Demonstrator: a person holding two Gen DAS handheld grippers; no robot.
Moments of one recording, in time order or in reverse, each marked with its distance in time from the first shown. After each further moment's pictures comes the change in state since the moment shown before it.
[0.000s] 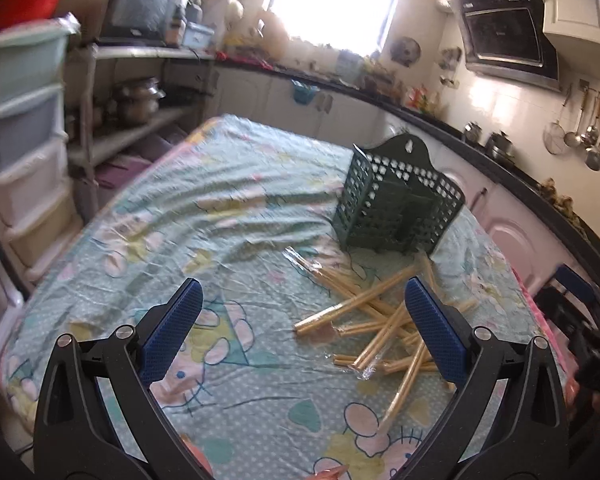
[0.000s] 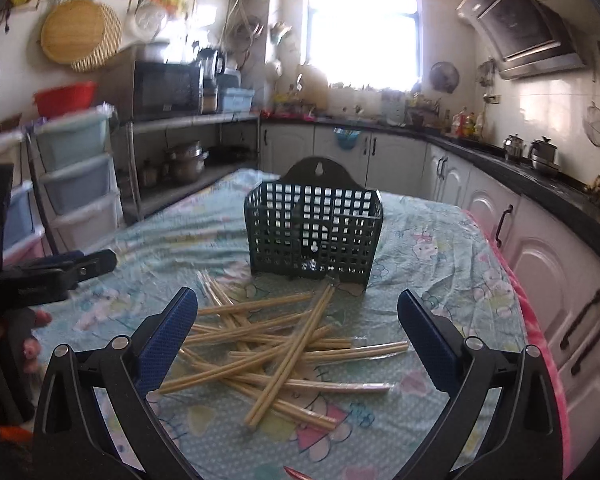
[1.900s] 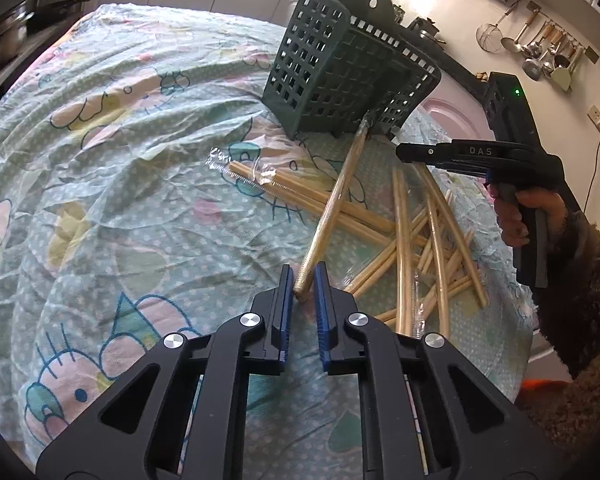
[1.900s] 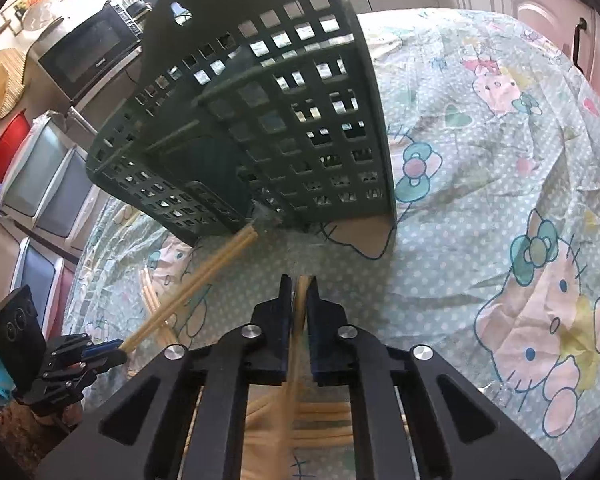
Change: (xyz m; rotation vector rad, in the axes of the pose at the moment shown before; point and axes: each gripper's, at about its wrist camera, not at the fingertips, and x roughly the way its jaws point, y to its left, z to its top) left arm 0.121 0.019 -0.006 0.157 0.441 -0.371; right arm 0.204 -0.101 -0.002 0.382 0.536 0.259
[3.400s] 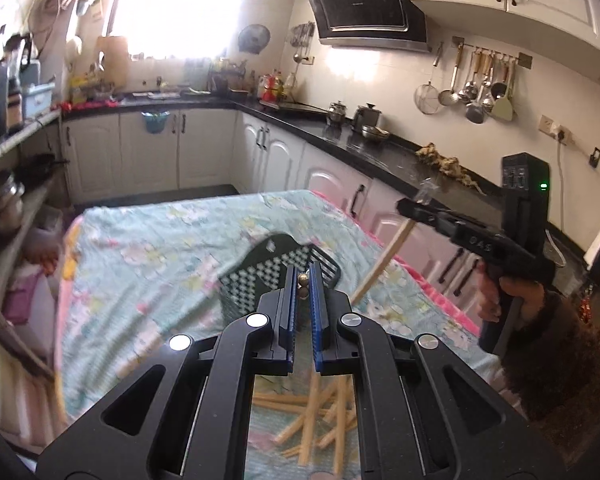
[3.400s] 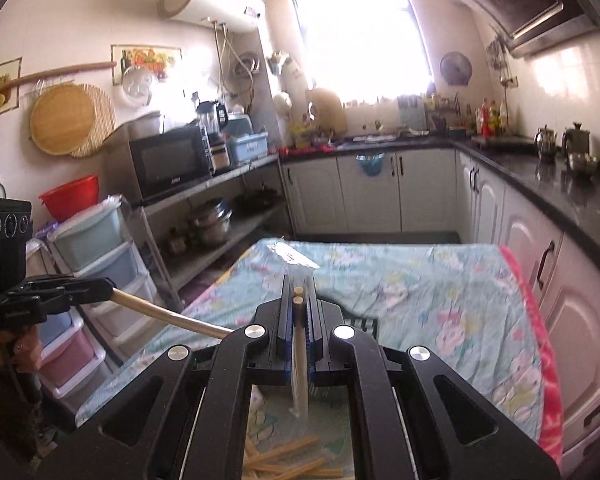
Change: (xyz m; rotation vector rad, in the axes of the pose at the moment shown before) left arm -0.155 -0.123 0.140 0.277 -0.337 0.058; right arm -0.209 0.086 0.039 -0.275 -0.614 -0.008
